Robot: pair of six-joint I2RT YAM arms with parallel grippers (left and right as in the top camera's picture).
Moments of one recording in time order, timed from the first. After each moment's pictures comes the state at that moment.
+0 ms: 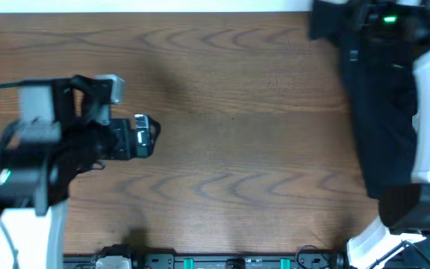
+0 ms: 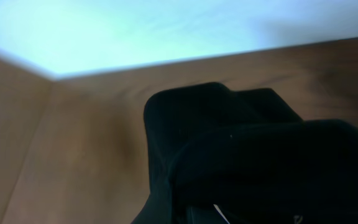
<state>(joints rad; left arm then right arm) 0.00 1.13 1.59 -1.37 0.39 -0.07 -0.03 1.84 2.05 -0.97 -0.60 0.22</state>
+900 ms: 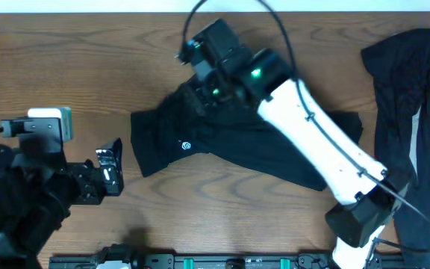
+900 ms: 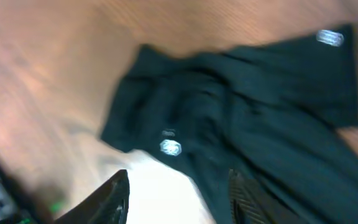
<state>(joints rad) 0.01 0.97 1.77 -1.48 0.15 -0.07 0.66 1.93 2.02 -1.10 -0.17 0.15</state>
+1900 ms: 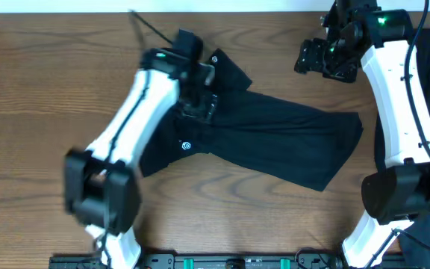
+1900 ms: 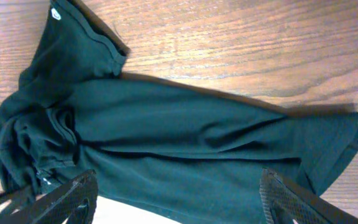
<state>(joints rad) -0.38 1.95 1.64 -1.13 0.14 -0.04 0.12 1.94 2.01 -1.32 -0.16 0.30</state>
